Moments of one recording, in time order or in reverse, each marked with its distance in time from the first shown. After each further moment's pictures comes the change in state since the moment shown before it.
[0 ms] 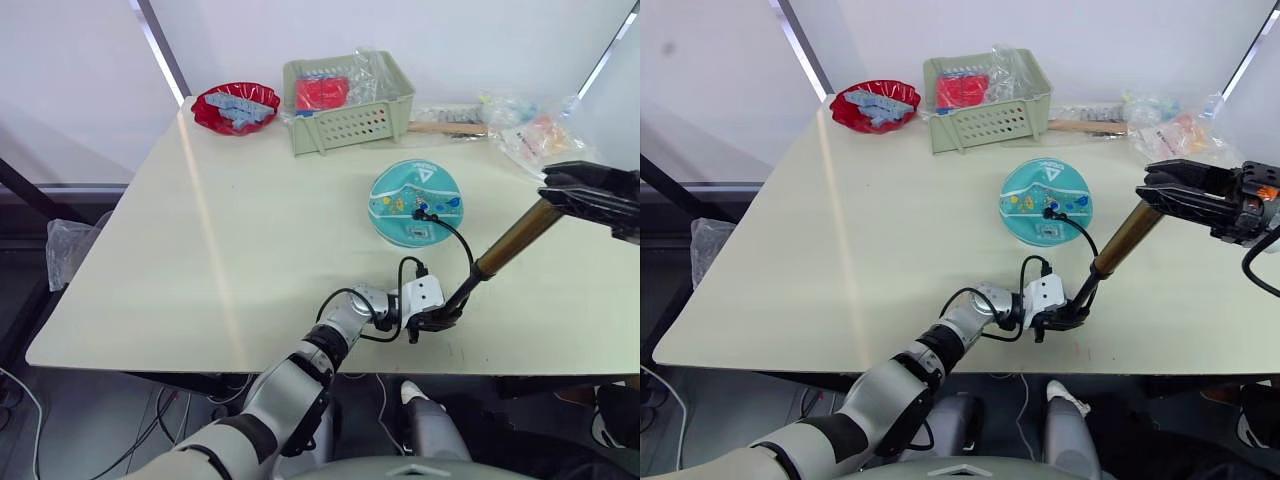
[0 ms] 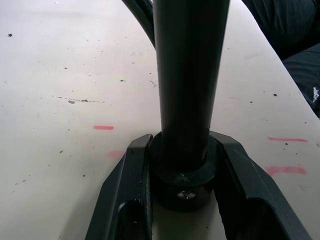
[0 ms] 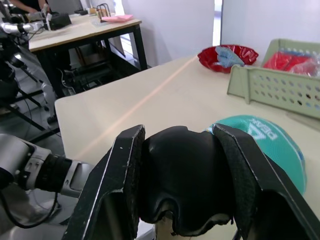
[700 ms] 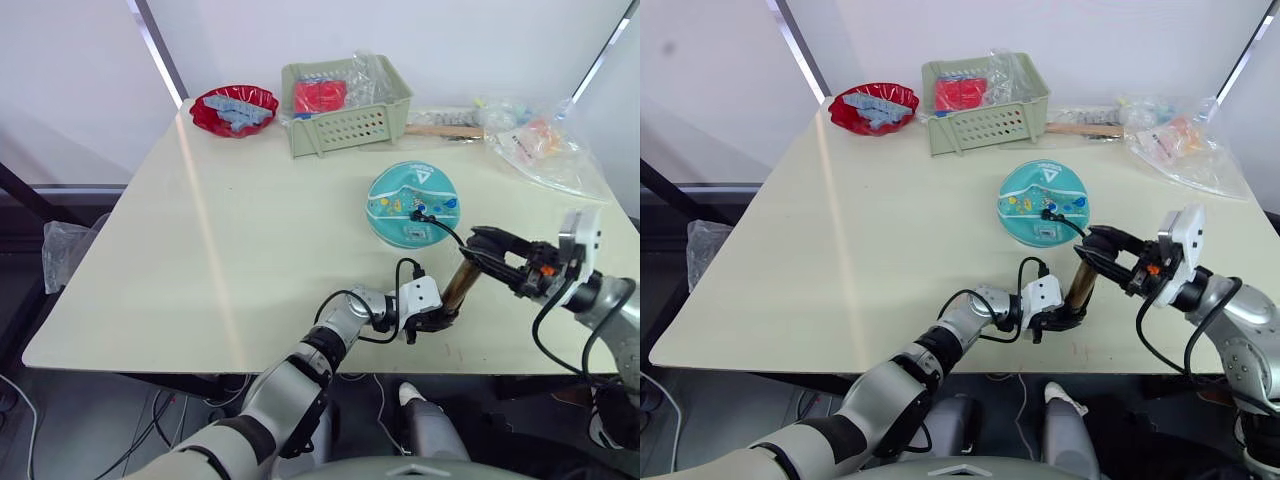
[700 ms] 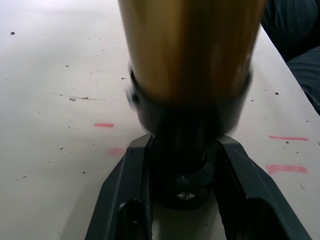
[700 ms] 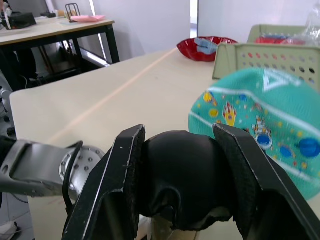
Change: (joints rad) left arm 0.000 0.006 -0.001 0.001 0.001 0.000 0.010; right arm 0.267 0.394 0.280 -0.047 -0.405 -0.430 -0.112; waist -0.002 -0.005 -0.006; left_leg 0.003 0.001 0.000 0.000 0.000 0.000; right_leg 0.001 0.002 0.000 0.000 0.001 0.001
